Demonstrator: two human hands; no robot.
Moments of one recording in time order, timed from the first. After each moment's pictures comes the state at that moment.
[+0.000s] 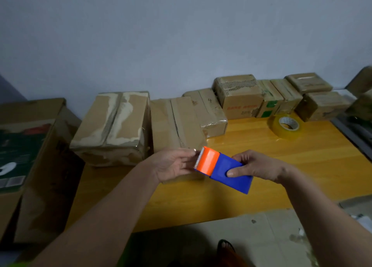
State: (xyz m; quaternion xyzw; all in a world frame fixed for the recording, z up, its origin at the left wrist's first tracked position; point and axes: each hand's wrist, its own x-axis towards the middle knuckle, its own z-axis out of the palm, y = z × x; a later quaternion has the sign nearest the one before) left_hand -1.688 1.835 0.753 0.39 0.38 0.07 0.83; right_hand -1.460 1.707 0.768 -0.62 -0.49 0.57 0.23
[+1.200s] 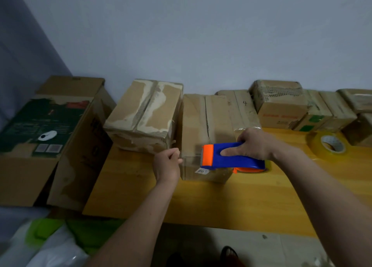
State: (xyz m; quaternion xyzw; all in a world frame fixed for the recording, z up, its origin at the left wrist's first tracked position) left_hand -1.732 1.830 0.703 0.47 0.69 0.38 0.40; right_hand -1.508 1.815 0.795 -0.73 -0.62 0.30 0.03
